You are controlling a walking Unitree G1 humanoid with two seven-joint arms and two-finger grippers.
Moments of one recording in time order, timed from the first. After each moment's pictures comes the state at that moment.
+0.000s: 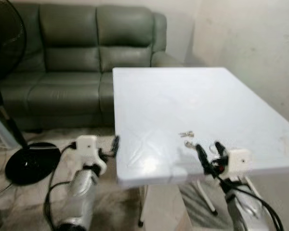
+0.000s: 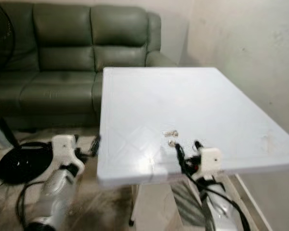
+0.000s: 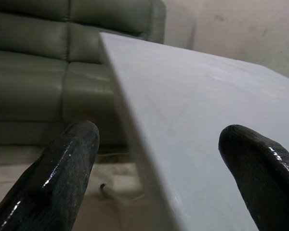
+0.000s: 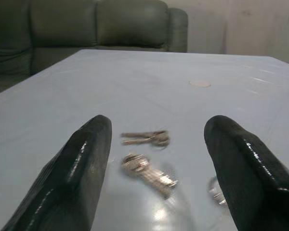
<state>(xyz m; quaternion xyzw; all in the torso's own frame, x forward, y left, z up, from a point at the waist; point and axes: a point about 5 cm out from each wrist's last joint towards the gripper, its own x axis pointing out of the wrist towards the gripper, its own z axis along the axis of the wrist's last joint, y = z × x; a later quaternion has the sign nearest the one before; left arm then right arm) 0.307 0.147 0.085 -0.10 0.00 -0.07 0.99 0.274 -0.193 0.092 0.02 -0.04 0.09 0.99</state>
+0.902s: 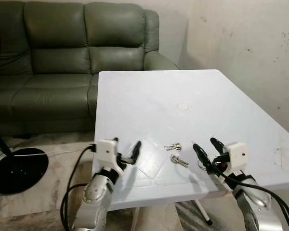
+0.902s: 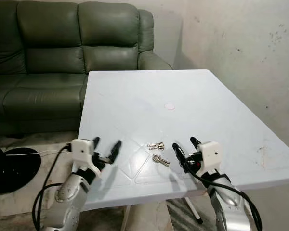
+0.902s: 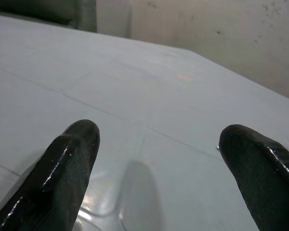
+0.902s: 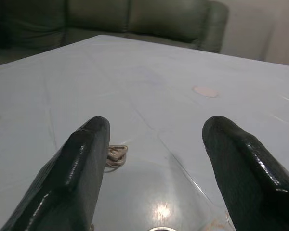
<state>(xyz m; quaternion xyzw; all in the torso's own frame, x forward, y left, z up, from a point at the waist) 0.284 0.090 0.084 -0.11 0.01 -0.21 0.97 0.287 -0.206 0.102 -0.03 -0.02 0.20 0.98</state>
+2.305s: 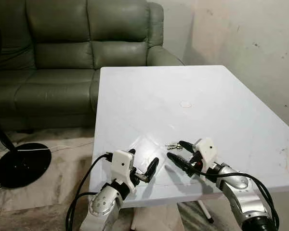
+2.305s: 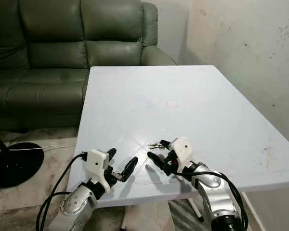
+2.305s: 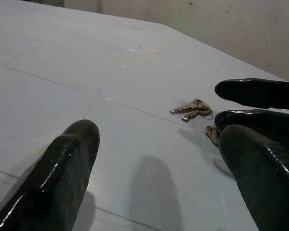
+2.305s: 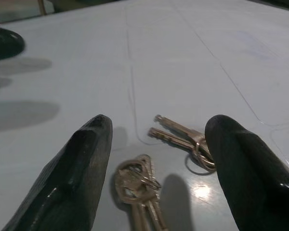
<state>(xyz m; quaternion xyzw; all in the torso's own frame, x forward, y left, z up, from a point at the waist) 0.257 0.067 0.083 -0.09 0.04 -0.27 0.96 0.309 -0.166 0.089 -0.09 0.05 0.35 0.93</state>
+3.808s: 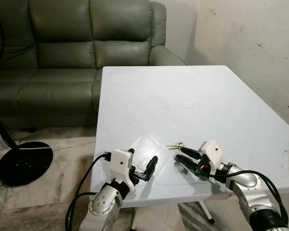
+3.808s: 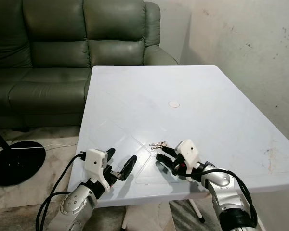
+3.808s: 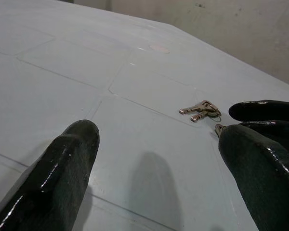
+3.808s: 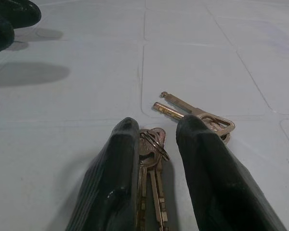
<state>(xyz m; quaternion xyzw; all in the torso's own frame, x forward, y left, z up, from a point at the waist) 0.258 0.068 0.083 -0.10 0.04 -0.26 0.96 0.310 -0.190 0.083 -0.11 0.06 0.40 0.91</state>
